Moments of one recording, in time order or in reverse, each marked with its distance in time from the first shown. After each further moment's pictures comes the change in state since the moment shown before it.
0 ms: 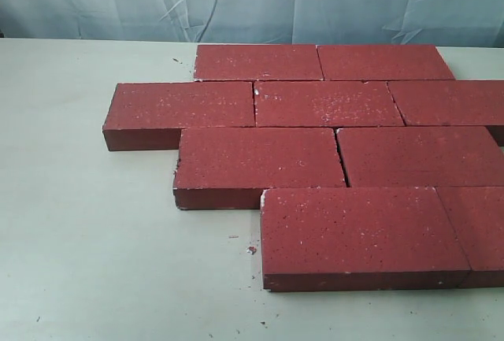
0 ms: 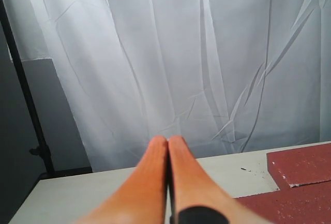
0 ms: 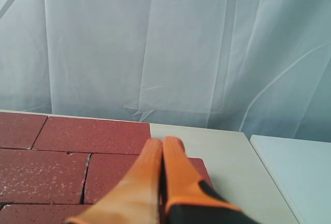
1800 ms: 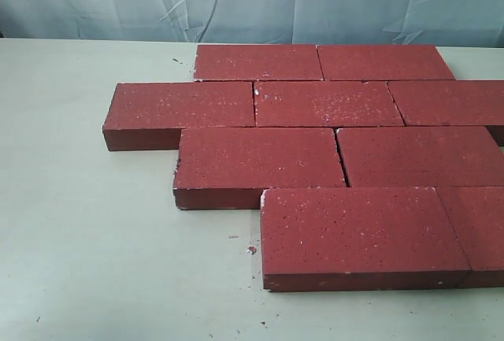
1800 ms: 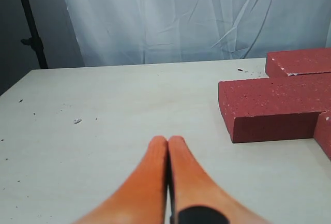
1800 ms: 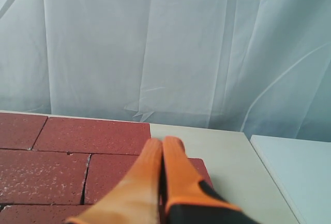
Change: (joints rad) left arm 0.031 -0.435 0.458 0.114 0.162 -0.191; right arm 0.000 0.000 0.000 0.000 0.000 0.003
